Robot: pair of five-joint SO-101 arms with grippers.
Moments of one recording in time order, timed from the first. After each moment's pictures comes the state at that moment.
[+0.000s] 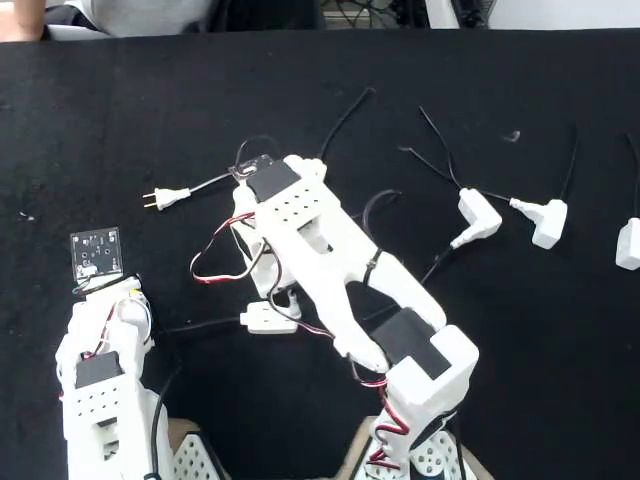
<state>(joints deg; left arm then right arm) -23.8 -72.4 95.2 30.6 -10.8 -36.5 14.1 -0.2 98.4 -13.6</state>
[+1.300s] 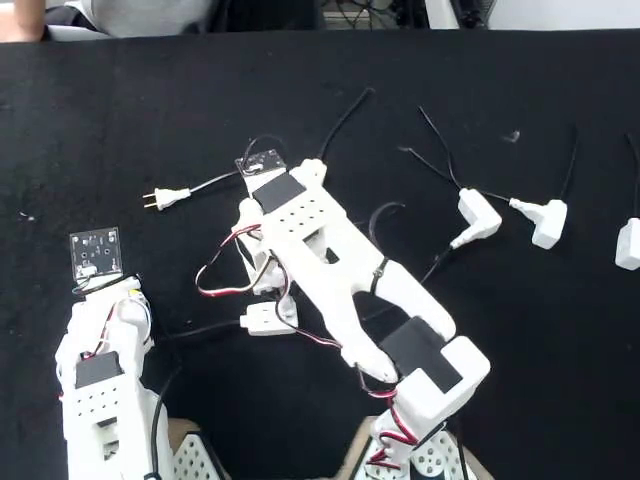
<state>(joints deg) -24.0 -72.4 95.2 30.6 -10.8 -36.7 11.6 7.3 87.0 -17.8</state>
